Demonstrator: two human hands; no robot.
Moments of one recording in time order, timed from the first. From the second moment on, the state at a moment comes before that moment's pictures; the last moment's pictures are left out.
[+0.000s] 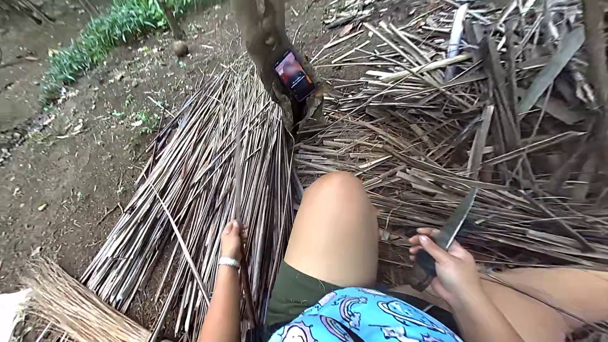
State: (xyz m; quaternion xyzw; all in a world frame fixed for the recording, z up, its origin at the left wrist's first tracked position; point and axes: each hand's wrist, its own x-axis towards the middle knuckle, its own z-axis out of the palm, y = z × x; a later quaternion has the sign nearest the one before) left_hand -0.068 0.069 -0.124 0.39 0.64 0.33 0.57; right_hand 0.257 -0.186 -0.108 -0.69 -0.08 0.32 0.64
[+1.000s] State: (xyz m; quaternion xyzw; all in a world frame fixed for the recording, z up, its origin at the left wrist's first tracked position) left_hand 0.080 -0.022 0.007 0.78 0.27 0.10 0.55; right_hand 0.233 -0.156 -0.029 -0.59 -0.46 0.46 0.48
